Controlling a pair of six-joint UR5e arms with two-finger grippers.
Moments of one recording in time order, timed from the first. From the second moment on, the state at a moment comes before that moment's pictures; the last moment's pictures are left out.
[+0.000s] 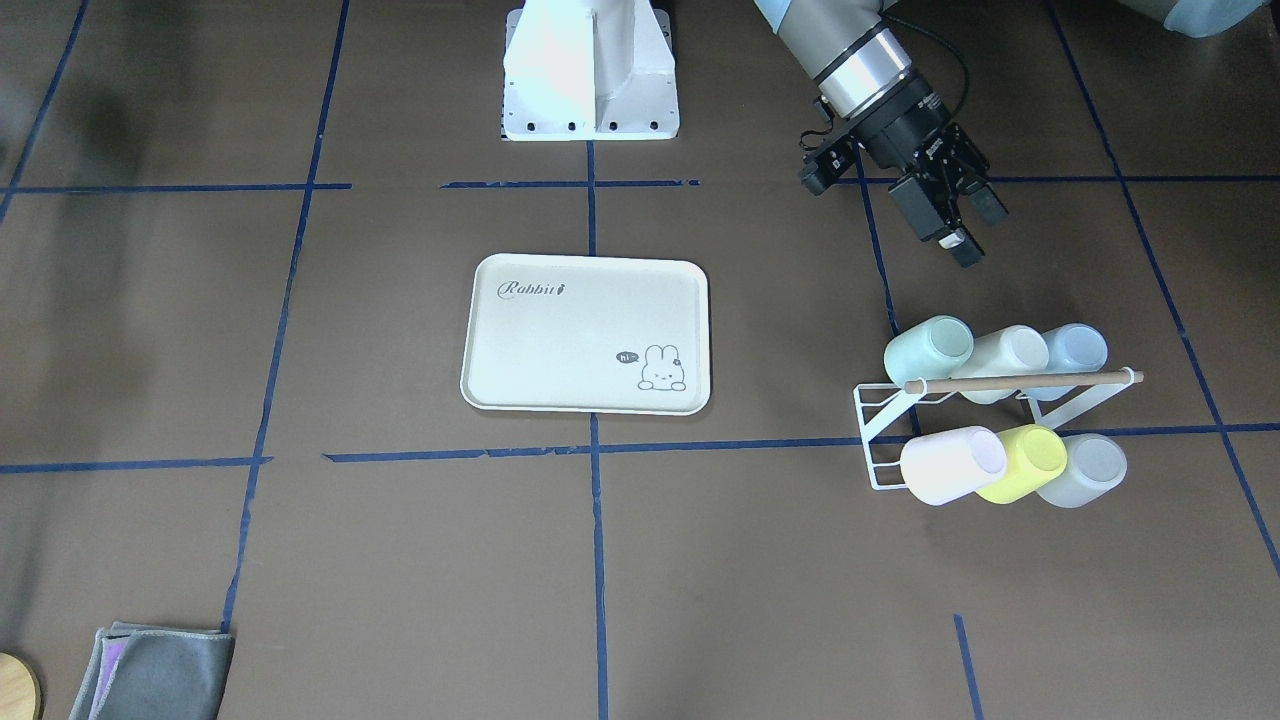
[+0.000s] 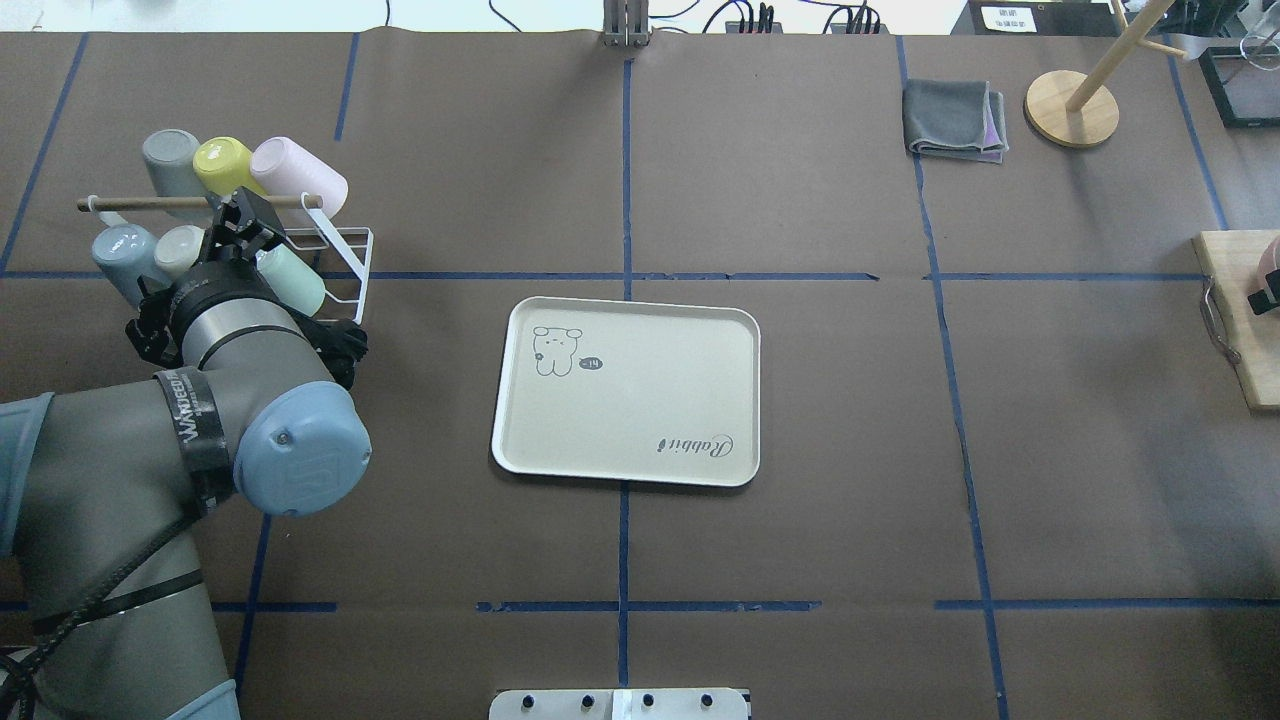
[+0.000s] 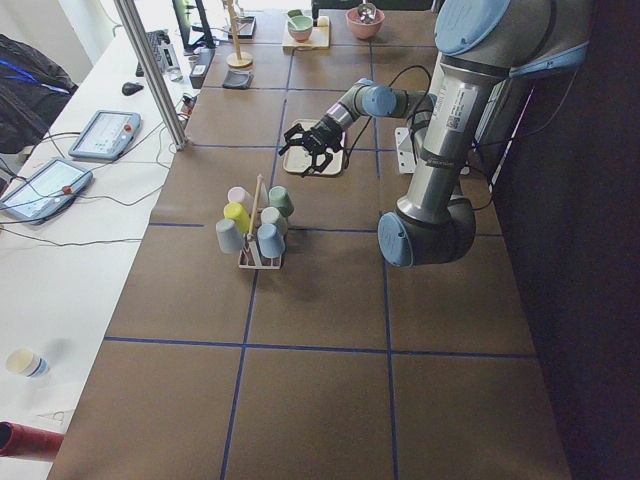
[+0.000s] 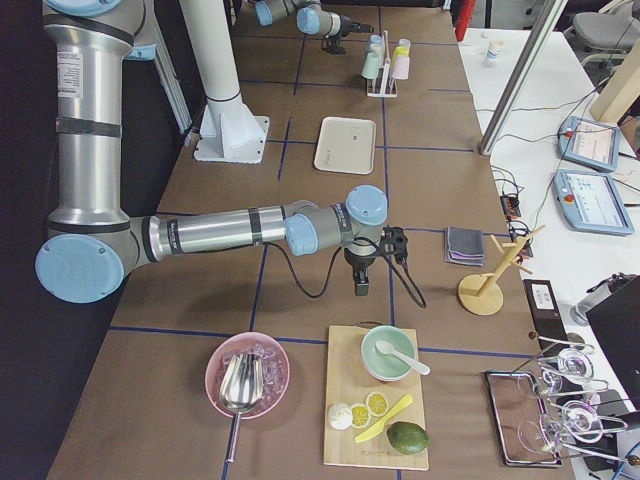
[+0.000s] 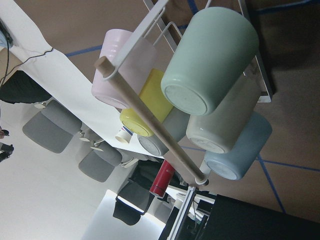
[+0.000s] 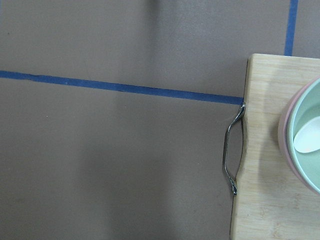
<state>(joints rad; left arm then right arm) -0.41 -1.99 -2.15 -0.75 -0.78 0.70 1.33 -1.64 1.77 -1.42 2.35 0.26</state>
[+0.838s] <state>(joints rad) -0.33 -2.00 -1.96 -0.74 -0.66 0.76 1.33 -1.64 1.76 -1.42 2.35 0.26</state>
